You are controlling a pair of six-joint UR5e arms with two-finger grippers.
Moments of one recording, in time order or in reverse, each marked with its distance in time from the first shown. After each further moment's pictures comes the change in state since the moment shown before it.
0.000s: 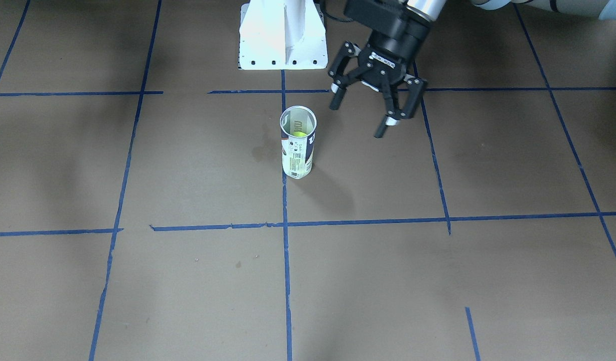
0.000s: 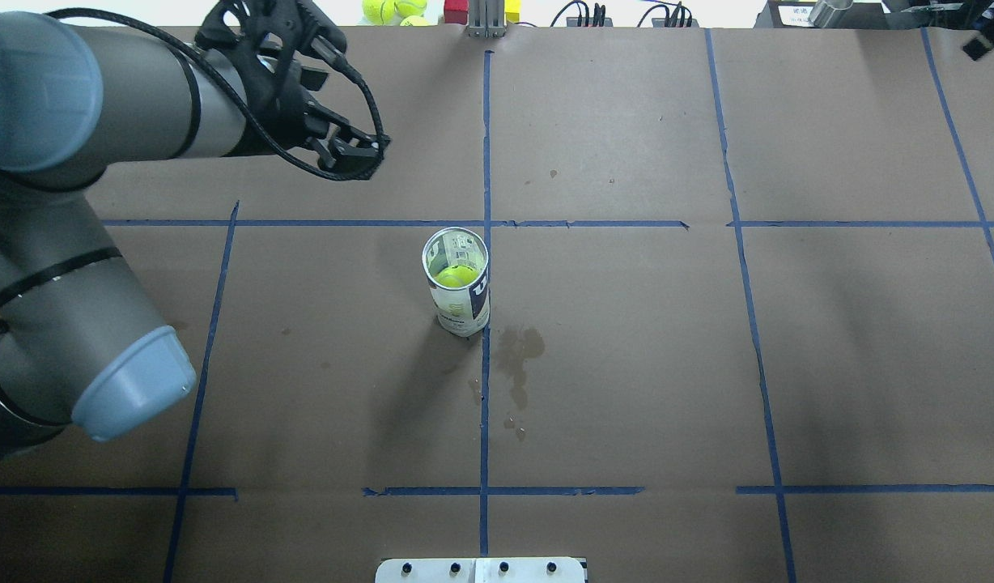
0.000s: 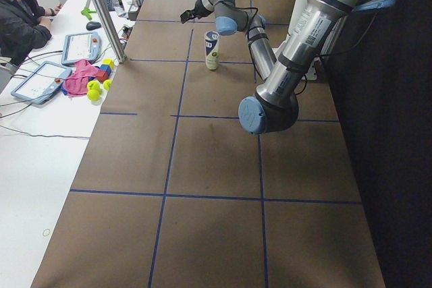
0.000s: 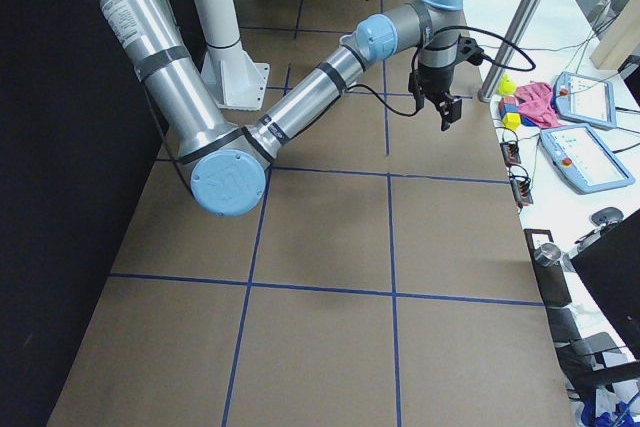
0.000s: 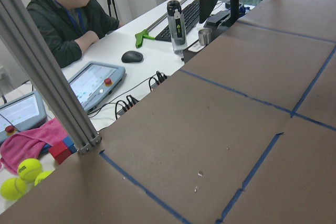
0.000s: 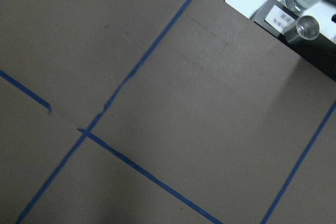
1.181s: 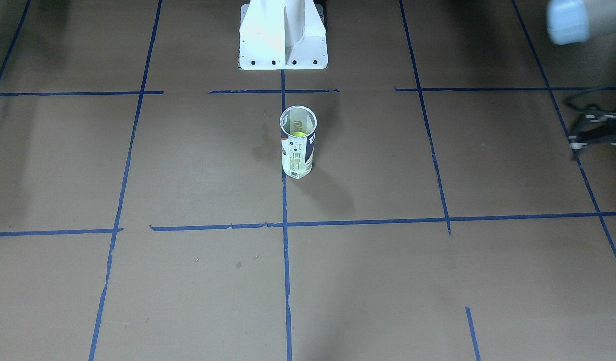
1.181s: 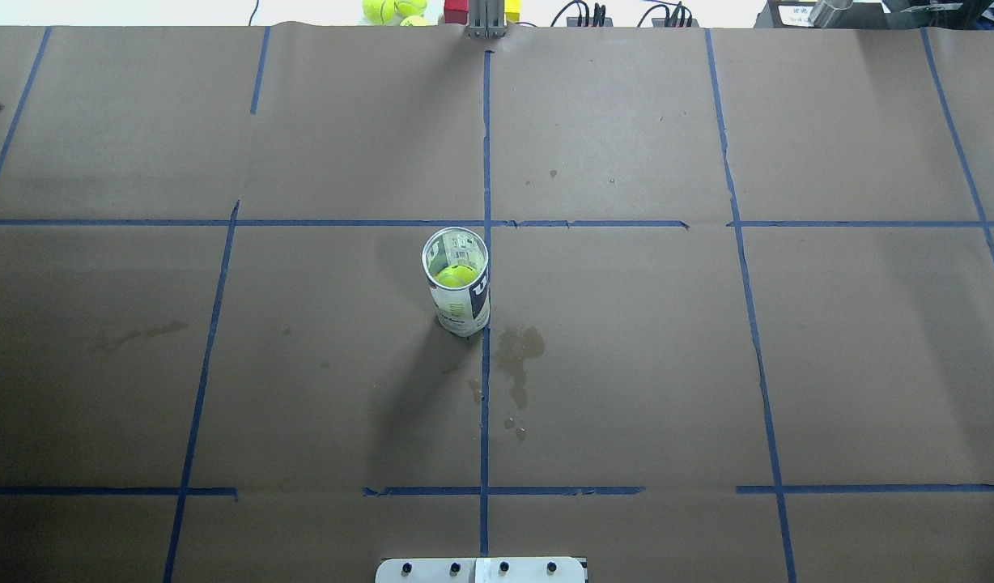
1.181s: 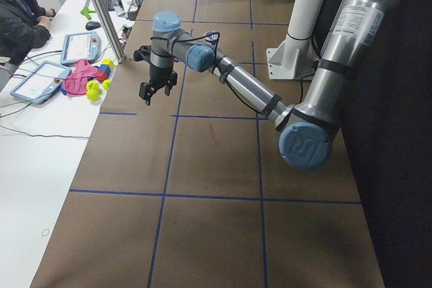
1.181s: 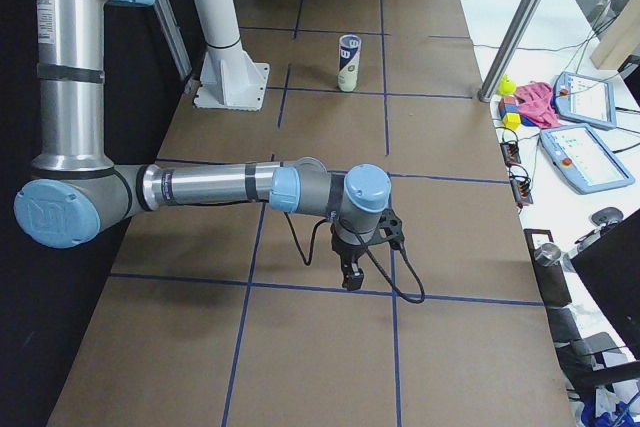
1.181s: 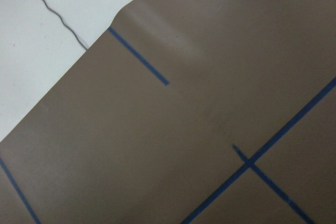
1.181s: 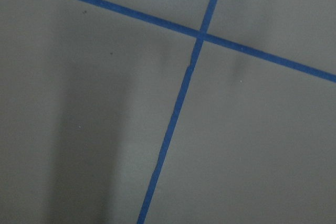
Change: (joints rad) left arm -0.581 0.306 0.177 0.348 -0.400 0.500; right arm 0.115 -0.475 -0.091 0.118 0.025 -0.046
